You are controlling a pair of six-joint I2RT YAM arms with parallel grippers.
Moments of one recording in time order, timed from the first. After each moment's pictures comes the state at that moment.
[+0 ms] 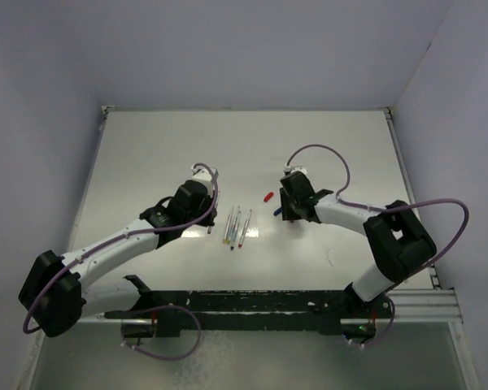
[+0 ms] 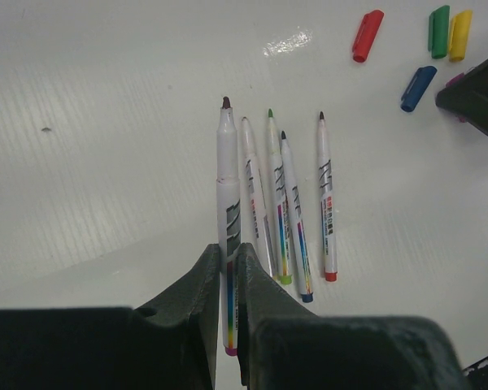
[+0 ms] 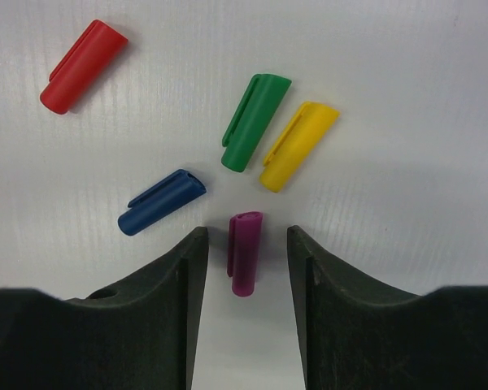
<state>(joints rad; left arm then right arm) -0.71 1.17 0.70 -0.24 -0.16 -0.41 0.58 1.59 0.81 -0.24 0.26 0.39</state>
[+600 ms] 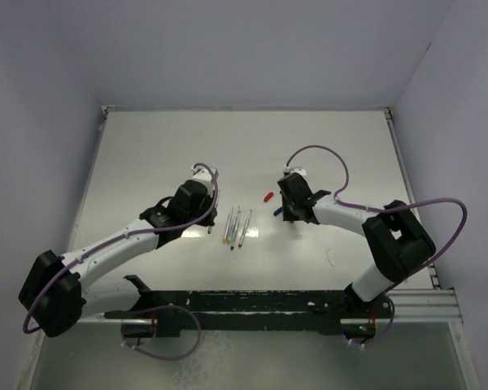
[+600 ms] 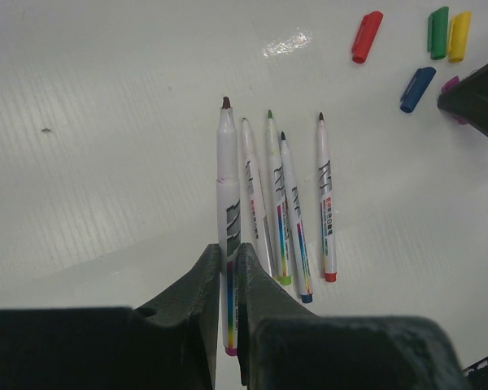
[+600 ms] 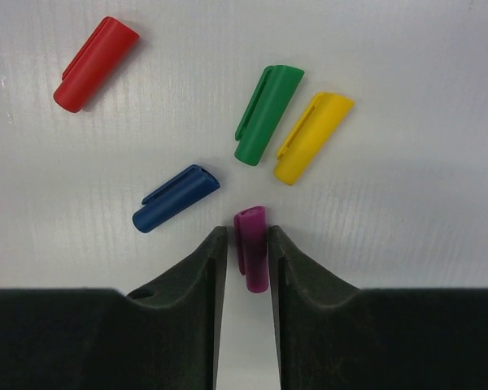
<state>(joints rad) -0.71 1.17 0.70 -0.24 -0.16 -0.41 0.60 1.60 0.81 -0.25 0.28 0.44</state>
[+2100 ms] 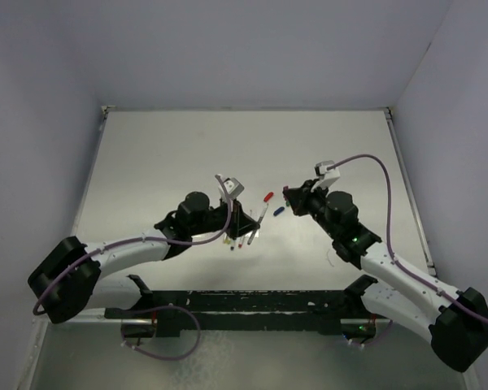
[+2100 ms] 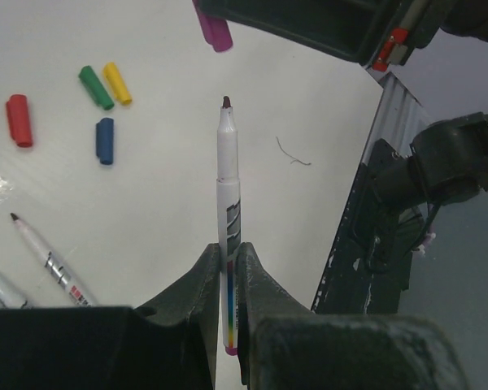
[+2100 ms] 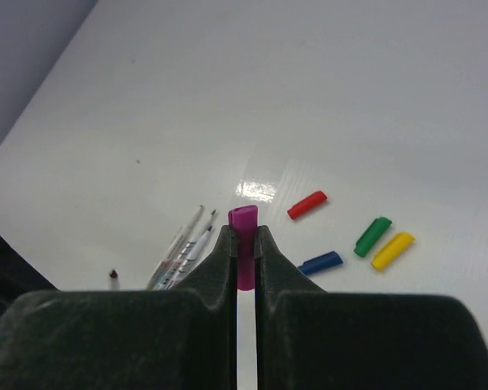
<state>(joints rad) -0.78 1.24 0.53 0.46 0.39 -0.44 0.61 0.90 0.48 0.18 0.12 0.40</state>
